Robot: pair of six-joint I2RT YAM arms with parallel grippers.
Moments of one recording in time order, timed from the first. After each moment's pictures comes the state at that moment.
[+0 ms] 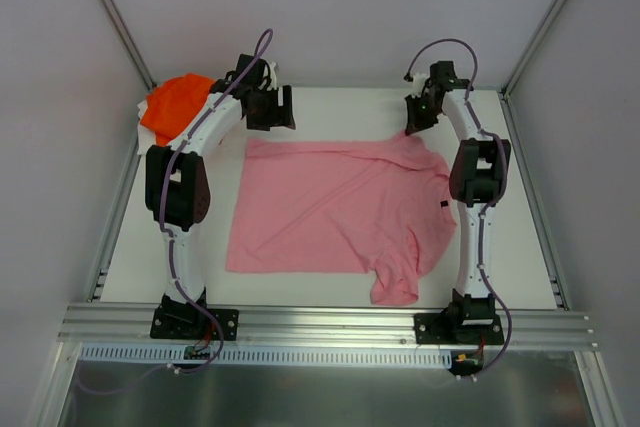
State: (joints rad) left arm -0.27 2.07 1.86 -0.70 0.21 -0.27; right arm 0.06 2.50 2.28 -0.91 -0.33 -0.23
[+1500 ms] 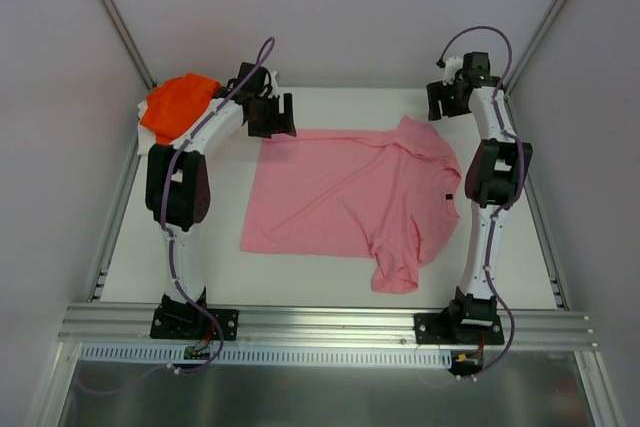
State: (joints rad) left arm -0.27 2.07 1.79 -0.64 0.23 -0.27; right arm -0.05 2.44 2.29 -0.78 -0.21 -0.30
